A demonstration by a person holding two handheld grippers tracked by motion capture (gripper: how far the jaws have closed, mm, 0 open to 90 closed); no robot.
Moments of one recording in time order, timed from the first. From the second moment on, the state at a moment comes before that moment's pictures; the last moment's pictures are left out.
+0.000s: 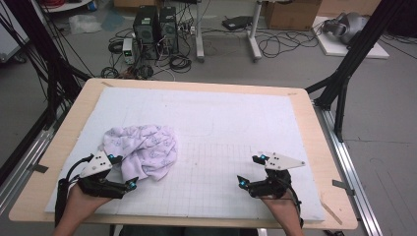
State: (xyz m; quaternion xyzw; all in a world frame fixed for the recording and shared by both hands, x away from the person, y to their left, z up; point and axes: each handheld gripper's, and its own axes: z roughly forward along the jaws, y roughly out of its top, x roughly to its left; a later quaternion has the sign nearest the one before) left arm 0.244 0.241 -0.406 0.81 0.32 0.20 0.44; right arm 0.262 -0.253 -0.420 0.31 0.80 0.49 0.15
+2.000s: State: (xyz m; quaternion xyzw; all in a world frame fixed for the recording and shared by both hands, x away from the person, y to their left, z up) left arm 0.325 0.257 -0.418 0.82 0.39 0.17 0.38; right arm 0.267 -0.246 -0.424 0.31 0.80 0.48 0.15
